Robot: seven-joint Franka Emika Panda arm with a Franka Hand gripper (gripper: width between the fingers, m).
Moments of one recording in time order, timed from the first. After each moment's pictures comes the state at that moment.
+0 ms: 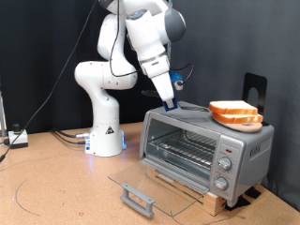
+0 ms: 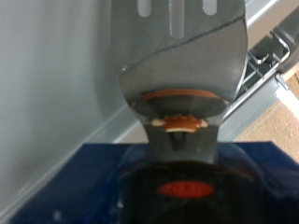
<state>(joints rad) -0.48 -0.73 0.58 -2.70 0.87 2.04 -0.85</state>
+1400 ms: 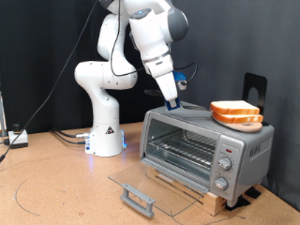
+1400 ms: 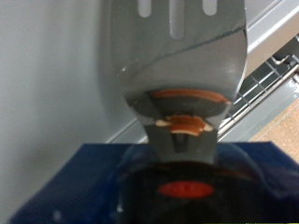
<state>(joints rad) -0.48 -0.73 0.60 -2.69 0.84 2.01 -0.83</state>
